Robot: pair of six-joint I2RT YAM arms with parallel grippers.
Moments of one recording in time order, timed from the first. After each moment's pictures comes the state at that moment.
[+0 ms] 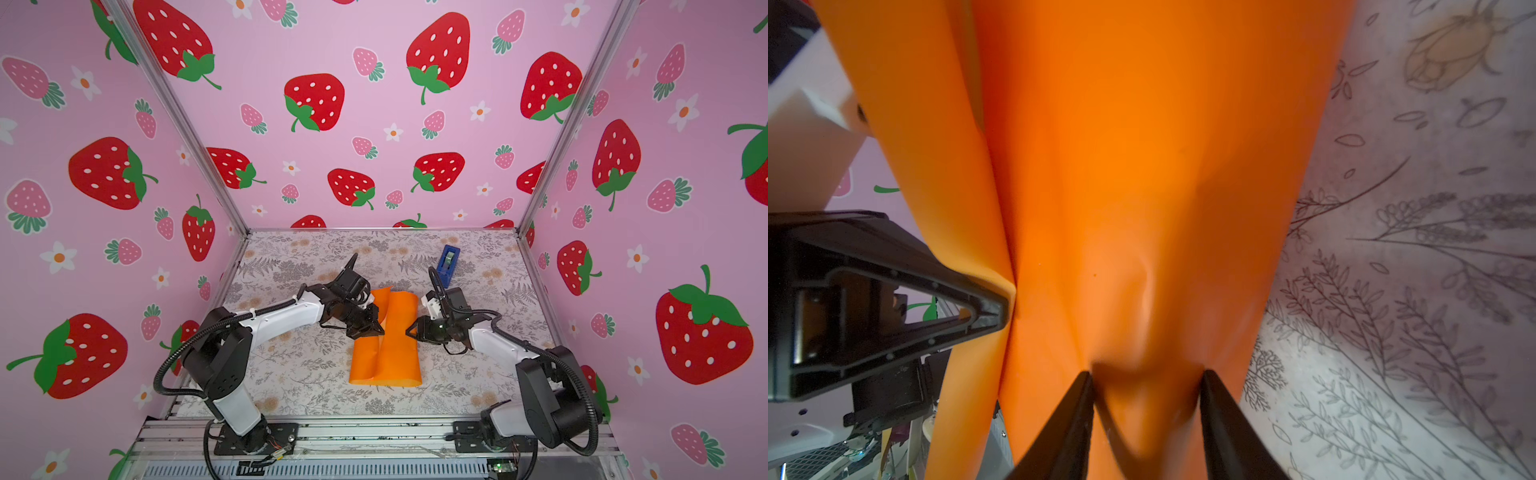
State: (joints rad) left arm -0.67 1.75 1.19 -0.55 0.56 -0.89; right arm 0.49 1.39 0.66 -0.24 -0.59 0.49
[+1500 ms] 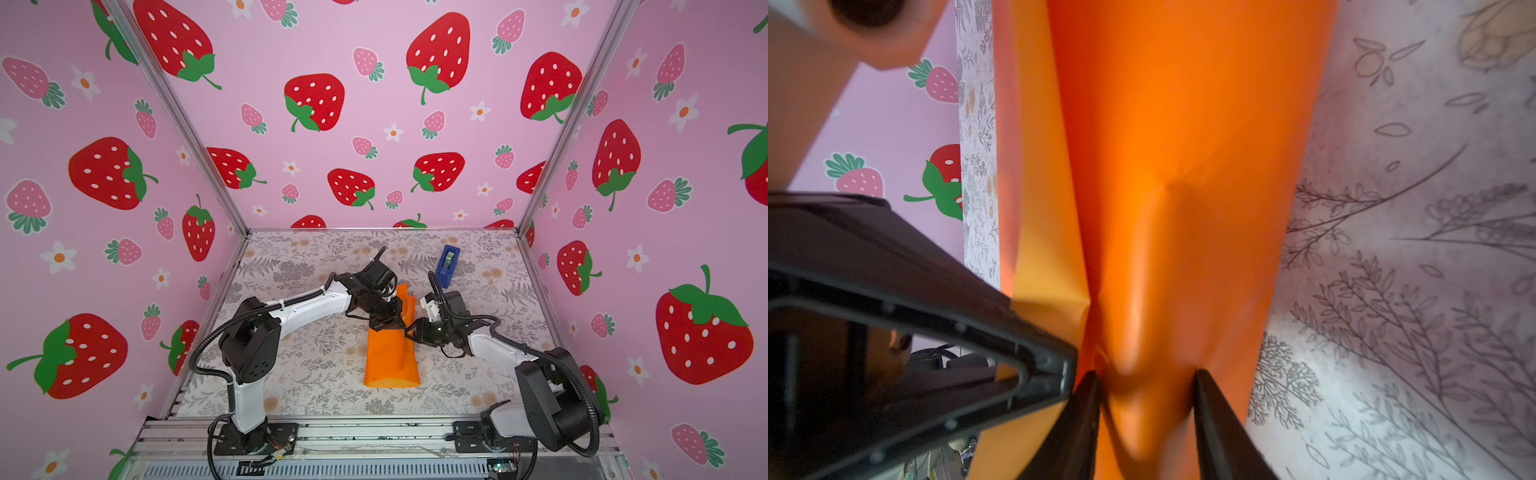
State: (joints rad) left arm -0.77 1.96 1.50 -0.66 0.53 -0.94; right arm 0.53 1.37 0.59 -0.11 -0.60 0.59
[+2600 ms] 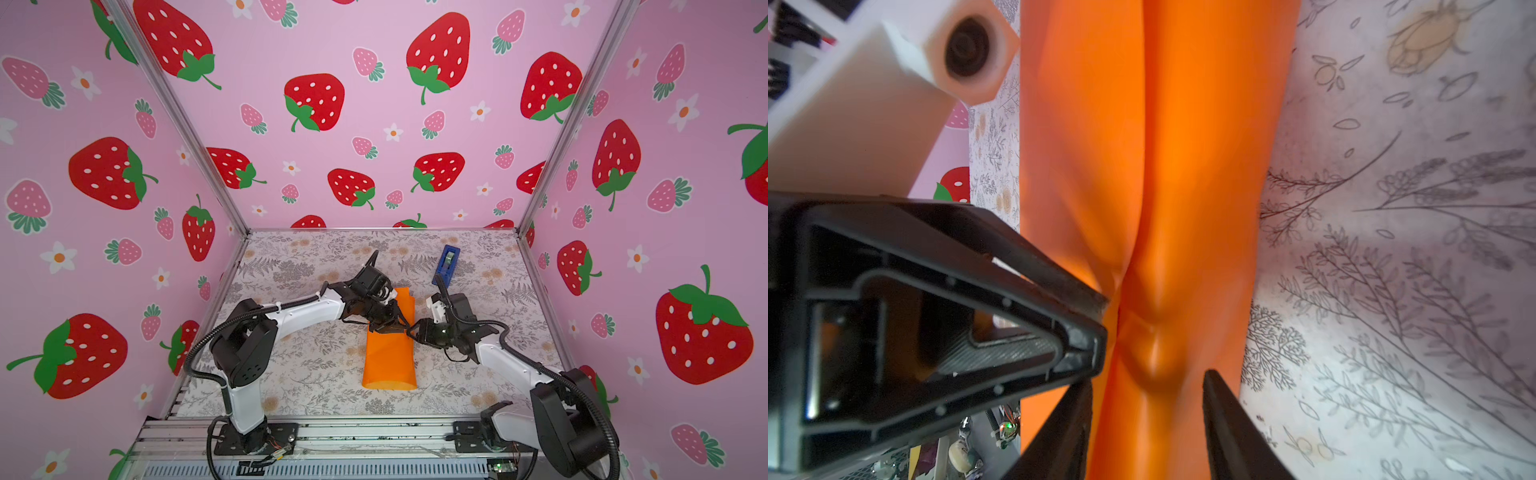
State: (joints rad) left arm -0.75 1.91 1.32 -0.40 0.62 -0.95; right arm 0.49 1.22 0.56 -0.17 -0.56 0.64
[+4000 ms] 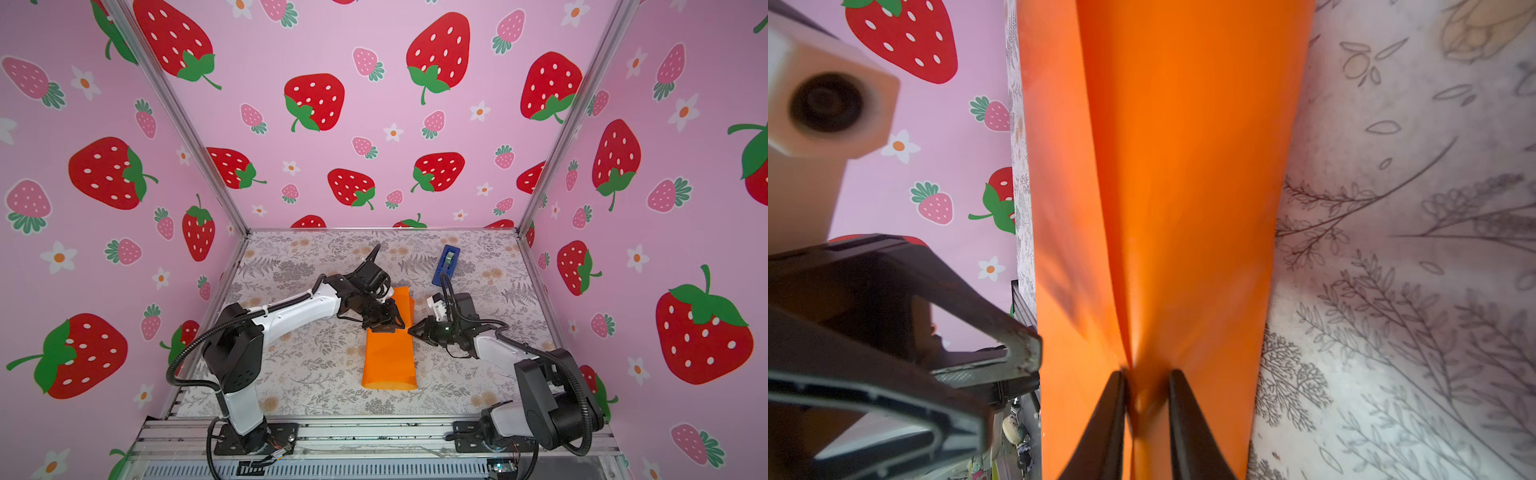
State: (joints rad) left arm -0.75 1.84 1.43 -0.70 0.51 -0.81; right arm 0.42 1.37 0.52 0.02 -0.75 0.66
